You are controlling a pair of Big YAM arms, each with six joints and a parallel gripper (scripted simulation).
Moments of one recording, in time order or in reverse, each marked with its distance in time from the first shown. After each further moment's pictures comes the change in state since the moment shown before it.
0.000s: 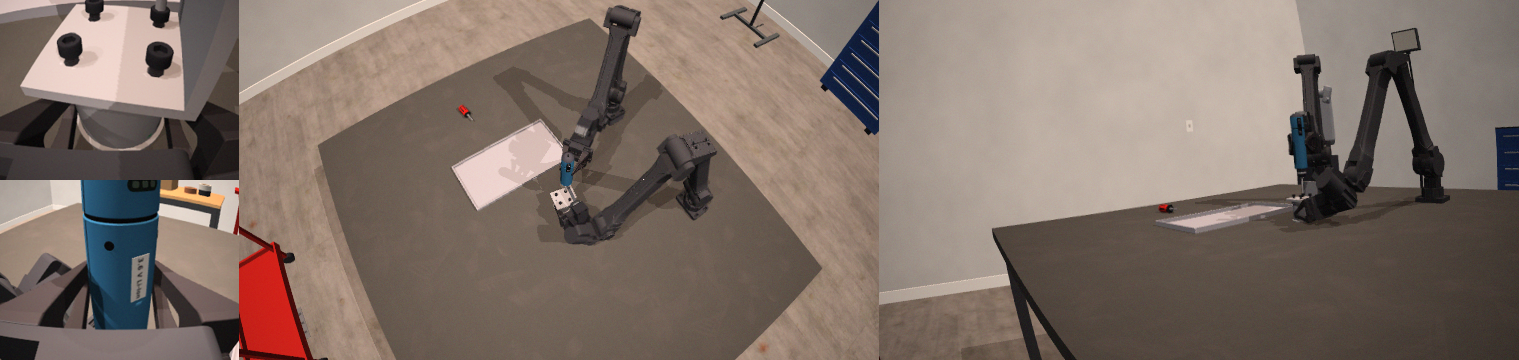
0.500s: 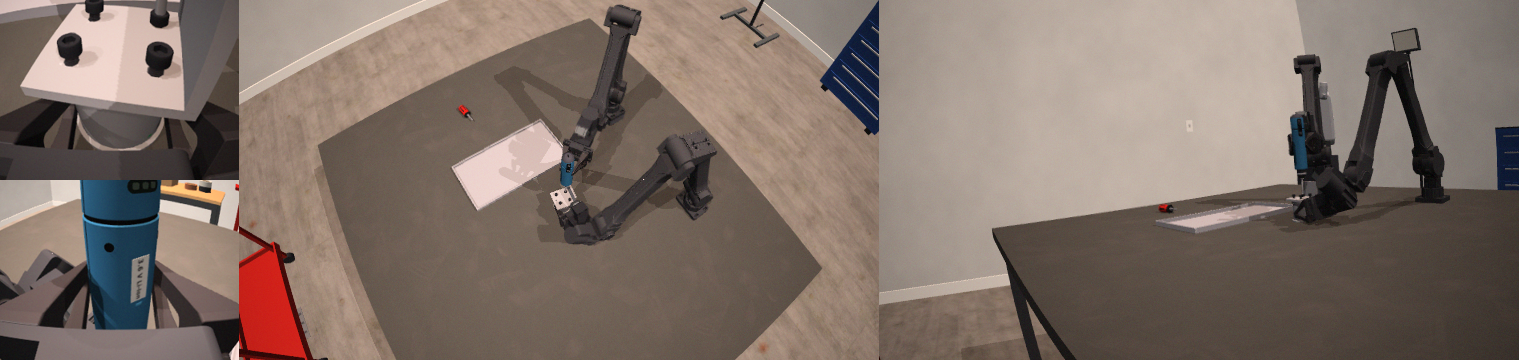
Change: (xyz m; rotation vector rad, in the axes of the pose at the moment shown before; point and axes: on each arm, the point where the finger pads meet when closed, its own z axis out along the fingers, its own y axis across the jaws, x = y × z) left arm 0.000 0.000 0.000 0.000 0.000 0.000; right arm 0.002 0.000 -0.001 -0.001 0.020 0.000
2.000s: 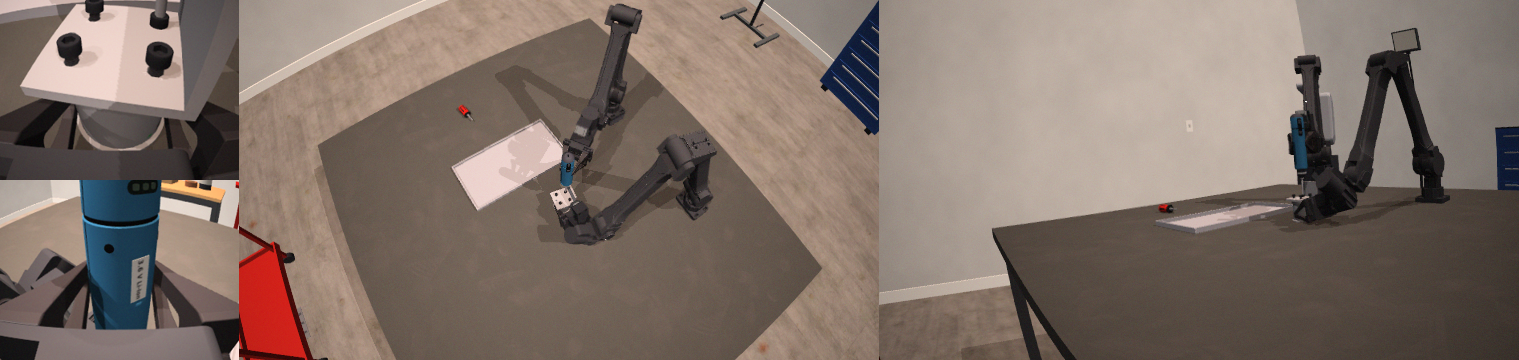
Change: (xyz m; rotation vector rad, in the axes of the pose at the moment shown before) left arm 0.000 0.000 0.000 0.000 0.000 0.000; right arm -0.001 0.000 0.000 0.000 0.016 0.000
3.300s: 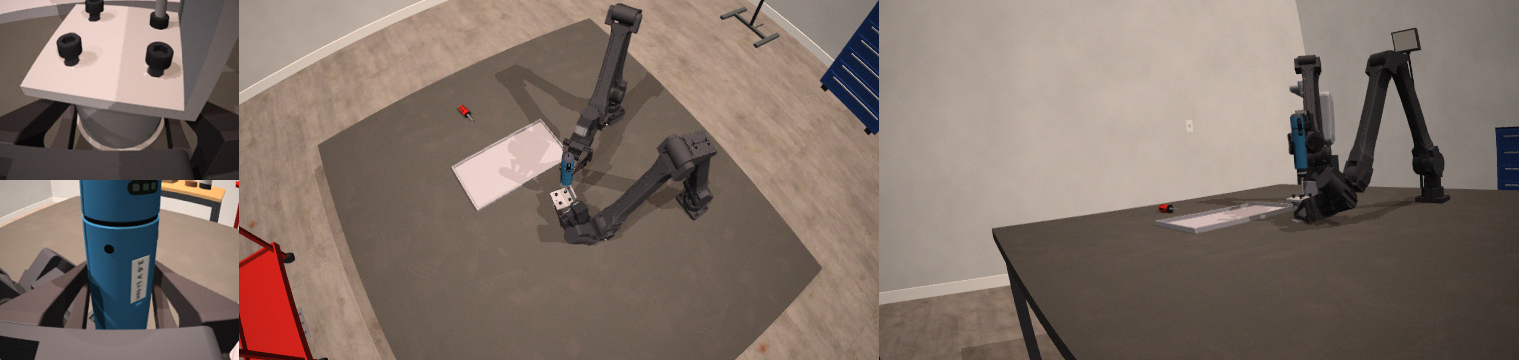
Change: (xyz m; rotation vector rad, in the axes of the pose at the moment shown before) left arm 0.000 0.000 0.000 0.000 0.000 0.000; right arm 0.000 0.000 0.000 0.000 0.003 0.000
